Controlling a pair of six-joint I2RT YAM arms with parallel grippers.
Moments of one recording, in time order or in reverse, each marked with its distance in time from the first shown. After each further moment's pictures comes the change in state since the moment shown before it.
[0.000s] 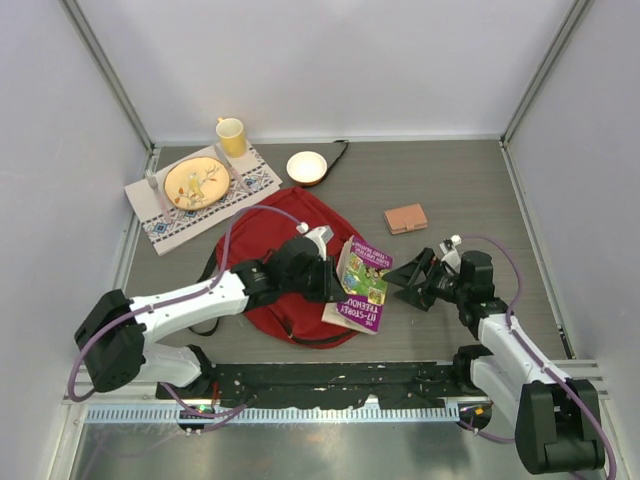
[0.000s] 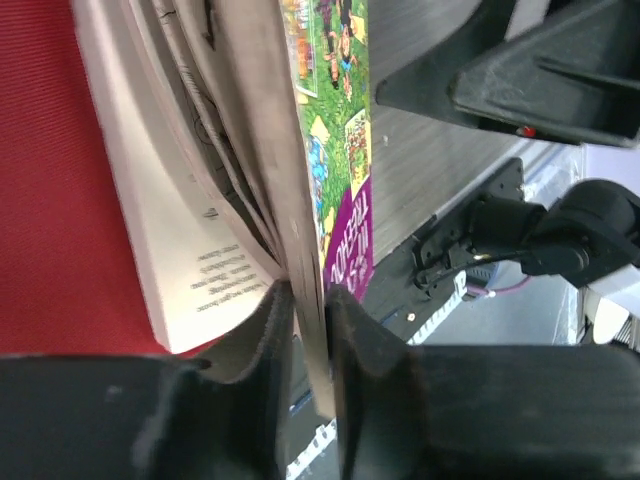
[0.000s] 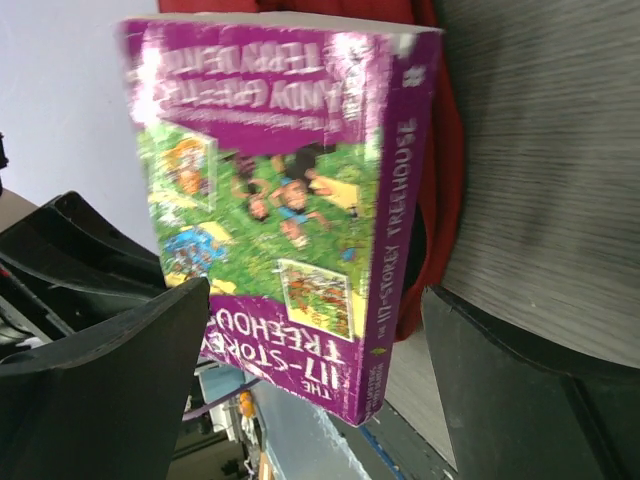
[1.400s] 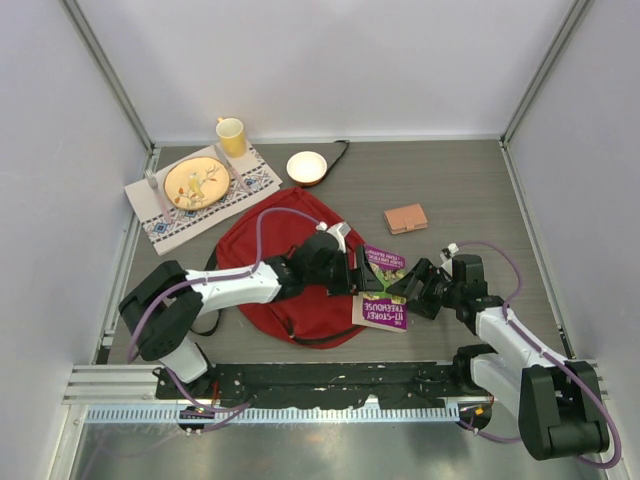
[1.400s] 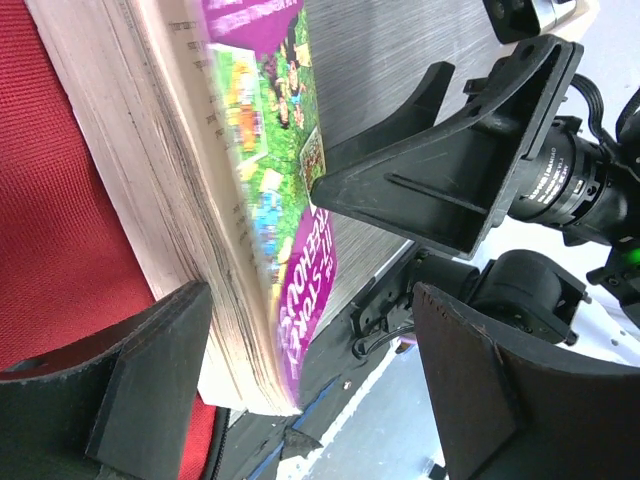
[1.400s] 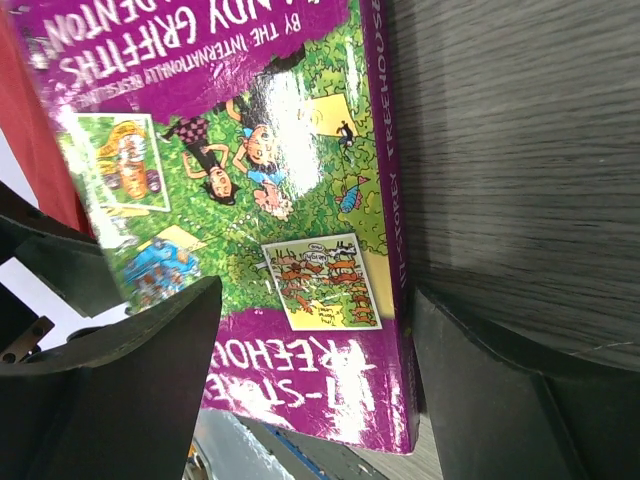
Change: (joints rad) left arm 0.000 0.294 0.056 0.302 0.071 -0.159; right arm 0.045 0.091 0.016 -0.185 0.235 -0.158
